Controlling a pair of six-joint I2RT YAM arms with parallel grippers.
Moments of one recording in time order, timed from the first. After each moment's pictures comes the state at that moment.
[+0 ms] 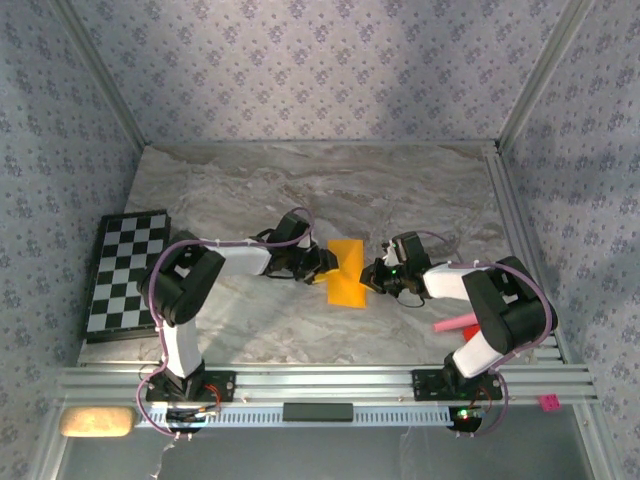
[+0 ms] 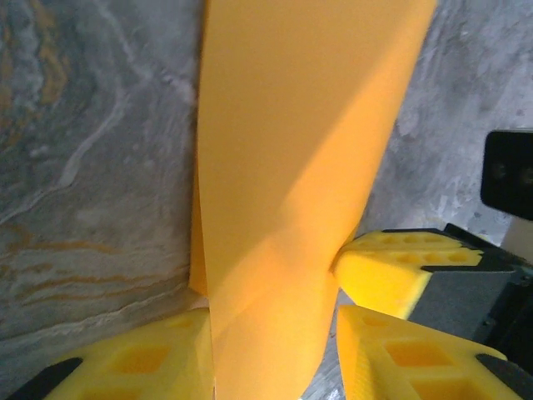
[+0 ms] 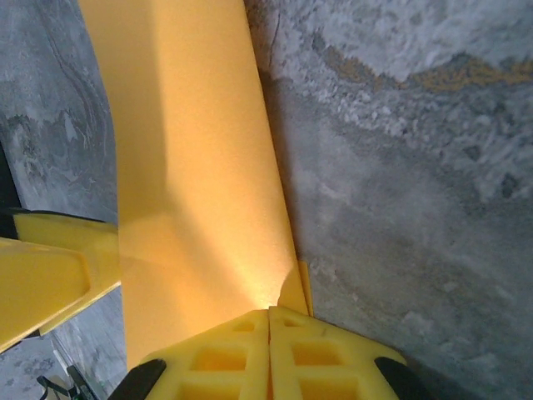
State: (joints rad) left arm -0.68 1.85 0.95 0.02 0.57 -1.04; right arm 0.40 1.57 0.52 0.13 -0.53 0.82
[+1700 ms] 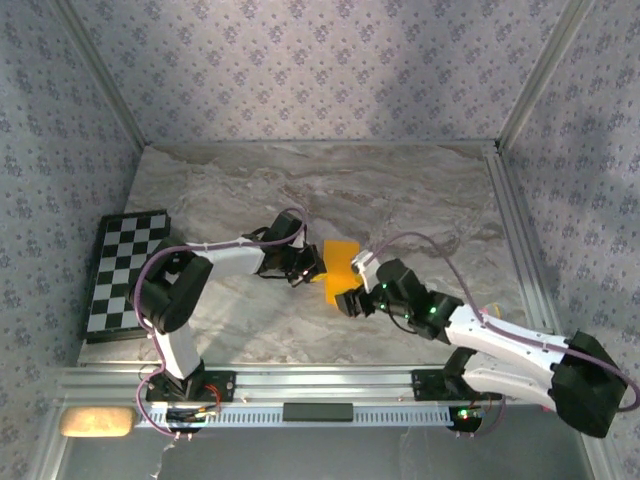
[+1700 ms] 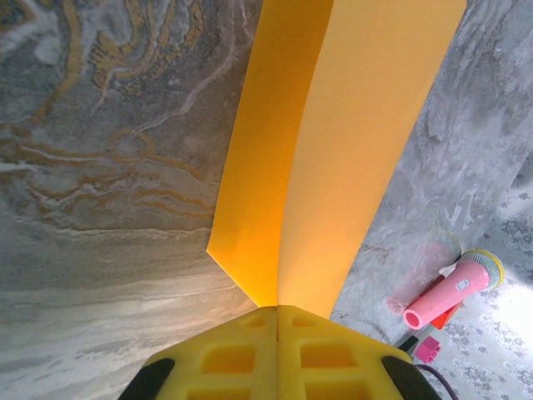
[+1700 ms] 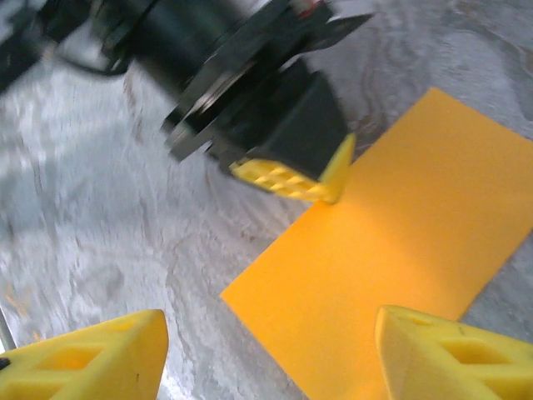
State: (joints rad) left arm -0.67 1.78 0.94 -0.15 0.53 -1.09; right arm 0.91 1.00 0.44 -0.02 -0.03 0.19
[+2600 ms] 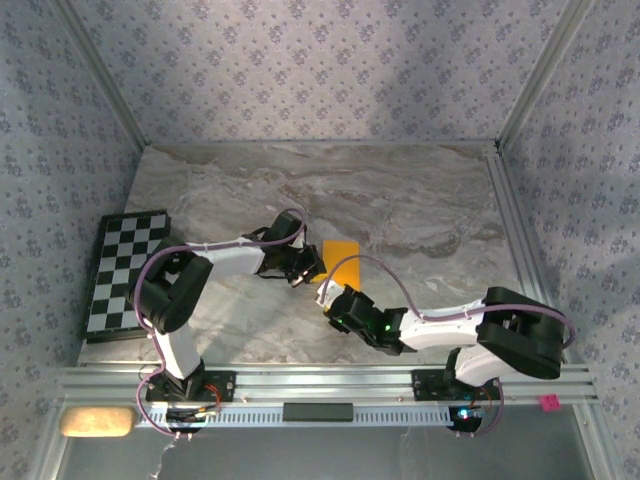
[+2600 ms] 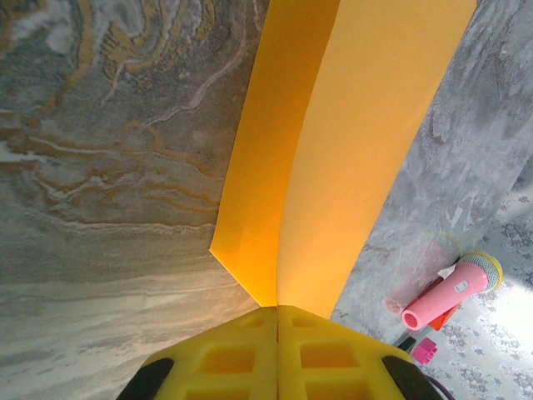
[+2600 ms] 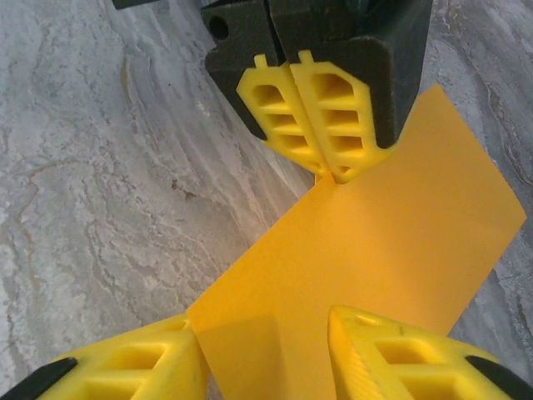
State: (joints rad) left arm -0.67 1.77 0.94 -0.15 0.53 -1.11; right arm 1.18 1.41 0.47 0.21 0.48 -0.02
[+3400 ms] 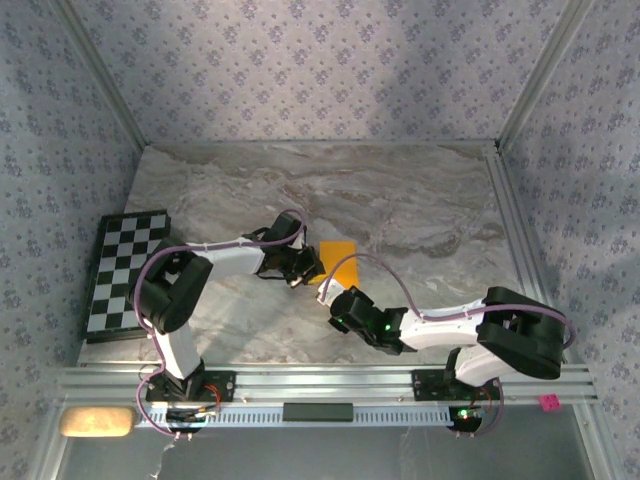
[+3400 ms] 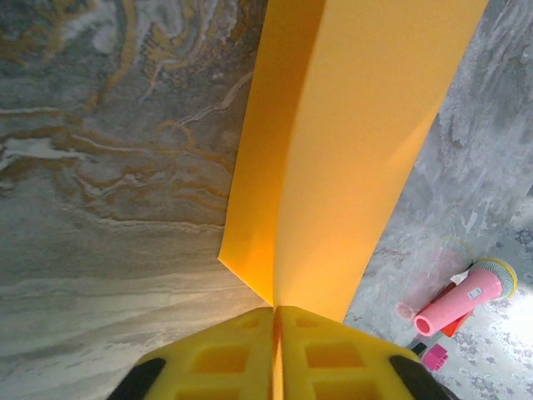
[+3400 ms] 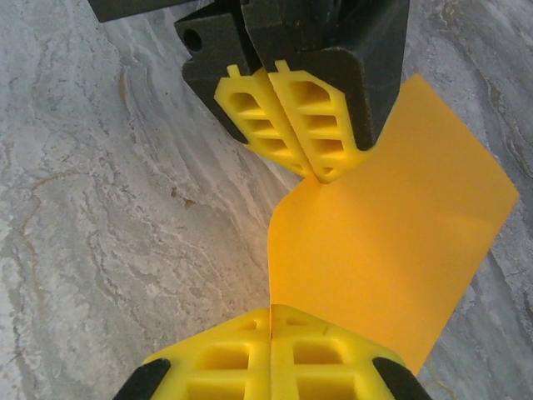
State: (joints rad) left arm -0.67 1.77 0.94 -0.19 0.50 -1.09; right arm 1.17 1.41 0.47 0.21 0.47 0.02
